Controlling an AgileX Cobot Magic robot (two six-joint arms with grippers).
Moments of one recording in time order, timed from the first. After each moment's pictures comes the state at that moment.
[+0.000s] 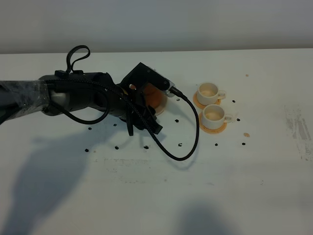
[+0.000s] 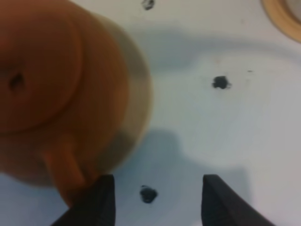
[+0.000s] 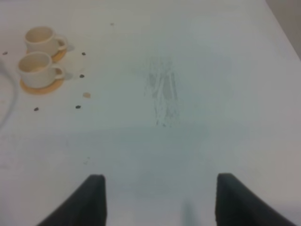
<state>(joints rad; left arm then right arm) -0.49 2.10 -1.31 -0.35 0.23 0.59 0.03 -0.01 -0.52 0.03 1.11 -0.01</state>
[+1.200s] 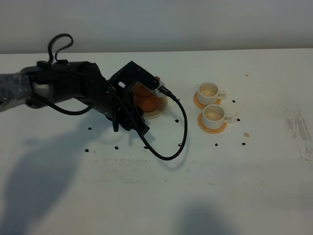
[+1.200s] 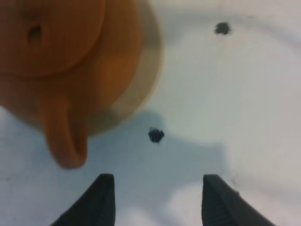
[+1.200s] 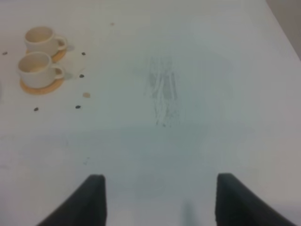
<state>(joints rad) -0.45 2.02 -1.31 -0.30 0.41 0.61 0.03 -0.01 -0.52 0.03 1.11 -0.01</state>
